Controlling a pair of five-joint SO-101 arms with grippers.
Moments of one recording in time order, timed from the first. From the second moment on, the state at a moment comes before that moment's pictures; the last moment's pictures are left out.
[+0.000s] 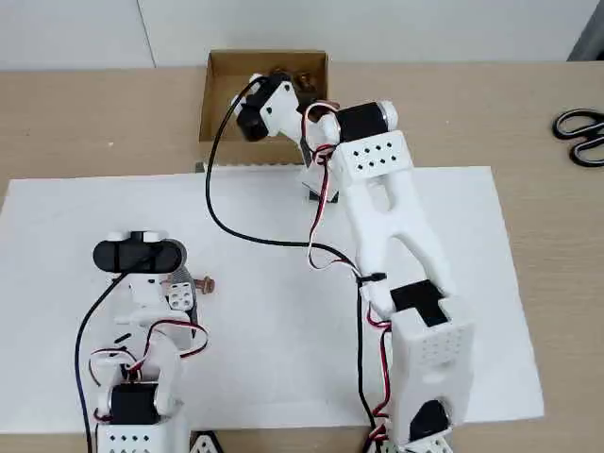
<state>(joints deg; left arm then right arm) -4.3 -103.3 96.7 50.2 3.9 -20.4 27.5 -36.7 86.1 41.5</state>
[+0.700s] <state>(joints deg) -4.3 -103.3 96.7 50.4 3.9 -18.5 40.5 -37.2 77.6 62.9</state>
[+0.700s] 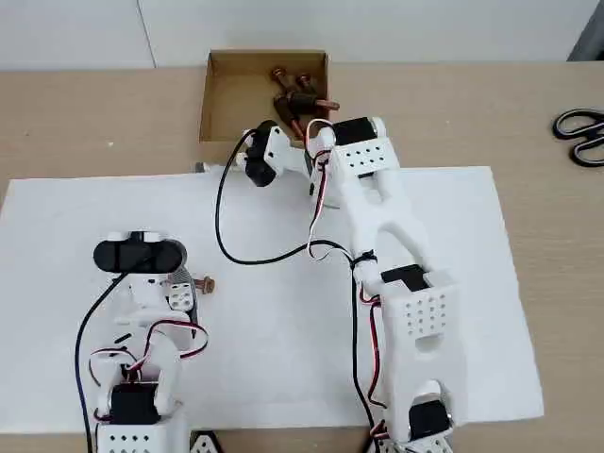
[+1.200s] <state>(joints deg) -4.3 -103.3 96.7 50.4 3.9 -18.6 40.8 -37.2 77.2 65.8</state>
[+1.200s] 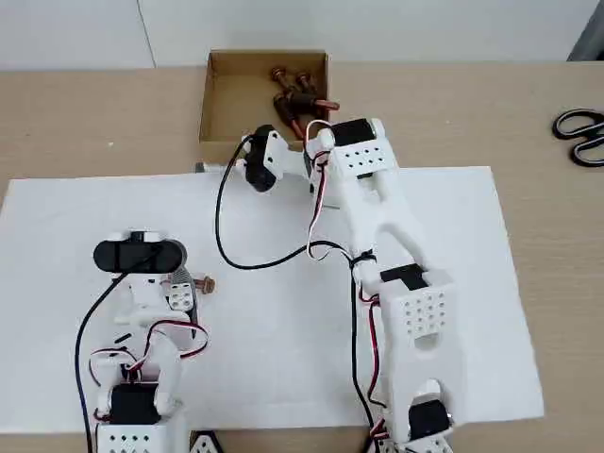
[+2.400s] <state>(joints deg) -4.3 -103.3 96.7 50.4 3.9 -20.4 31.7 -38.3 84.4 60.7</state>
